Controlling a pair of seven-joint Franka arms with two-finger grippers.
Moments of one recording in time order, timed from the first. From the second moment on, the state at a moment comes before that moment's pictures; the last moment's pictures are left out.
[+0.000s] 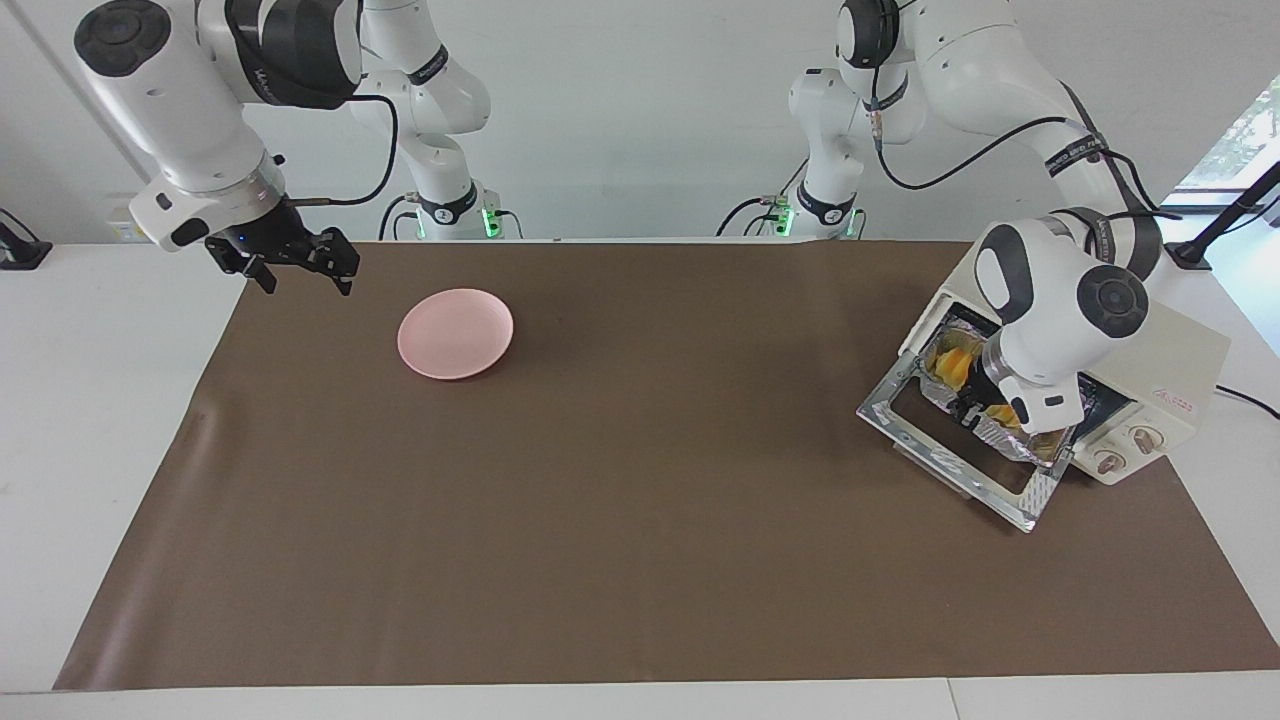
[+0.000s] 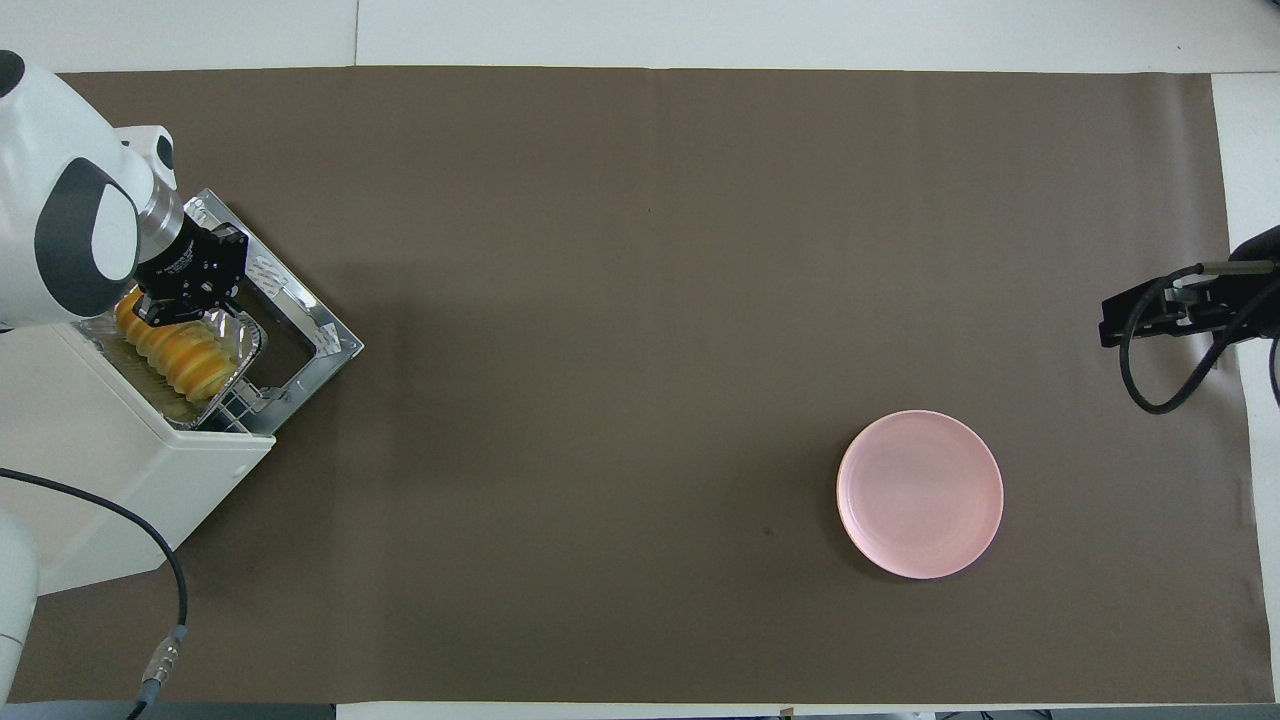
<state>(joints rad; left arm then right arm) -0.47 0.39 0.51 -1.63 -0.10 1.77 -0.81 -0.05 0.00 0.01 -1.68 -0.03 1.55 0.00</state>
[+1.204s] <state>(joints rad) -0.46 0.34 0.53 -1.71 0.01 1.75 -0.77 -0.05 0.00 0.01 -1.68 -0.03 1.55 0.00</state>
